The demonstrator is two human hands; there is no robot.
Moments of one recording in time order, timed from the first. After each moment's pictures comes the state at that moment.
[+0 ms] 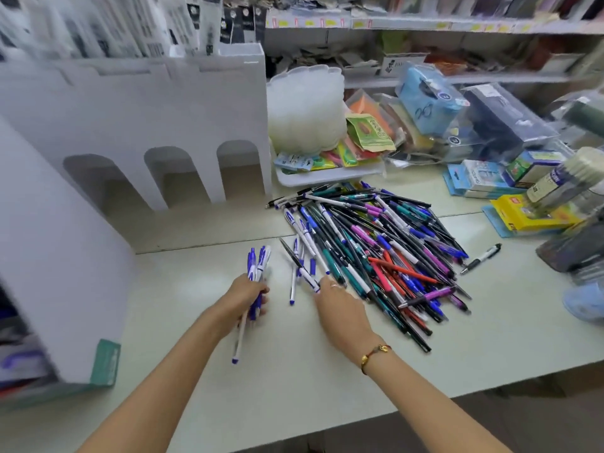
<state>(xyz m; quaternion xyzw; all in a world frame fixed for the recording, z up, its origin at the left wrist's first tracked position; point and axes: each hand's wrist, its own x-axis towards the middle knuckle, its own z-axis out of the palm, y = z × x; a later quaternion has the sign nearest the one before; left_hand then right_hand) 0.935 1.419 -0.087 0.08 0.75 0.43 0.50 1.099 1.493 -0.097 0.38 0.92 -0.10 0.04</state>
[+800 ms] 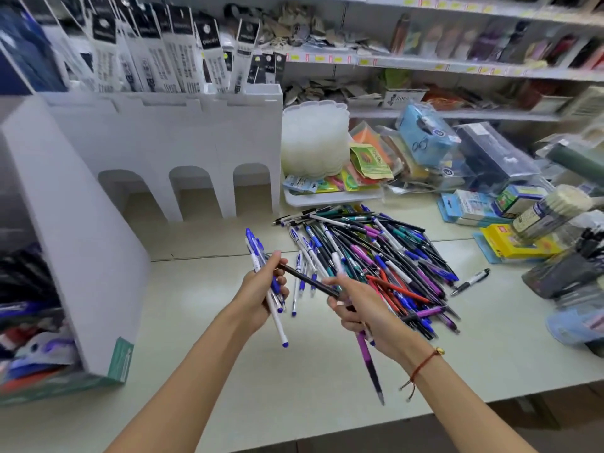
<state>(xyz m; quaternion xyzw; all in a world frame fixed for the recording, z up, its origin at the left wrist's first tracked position) 0.963 1.424 -0.016 -0.04 0.54 0.66 0.52 1.120 1.506 -0.010 0.42 0.52 -0.74 -0.09</state>
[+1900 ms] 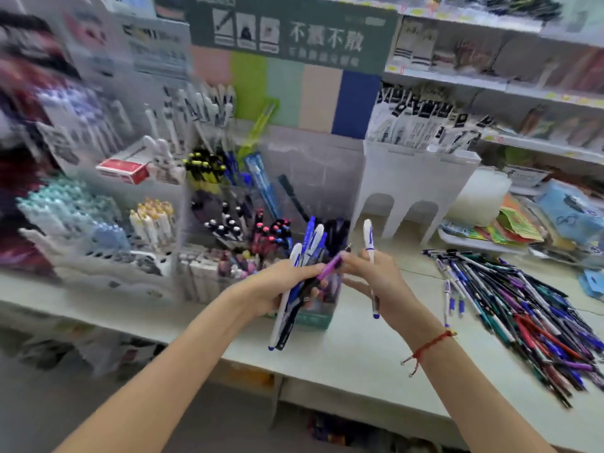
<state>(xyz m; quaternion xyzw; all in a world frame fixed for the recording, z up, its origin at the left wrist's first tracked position) 0.834 1.102 0.085 0.19 0.64 0.57 0.49 0.932 1.234 0.092 0.31 0.64 -0.68 -0.16</state>
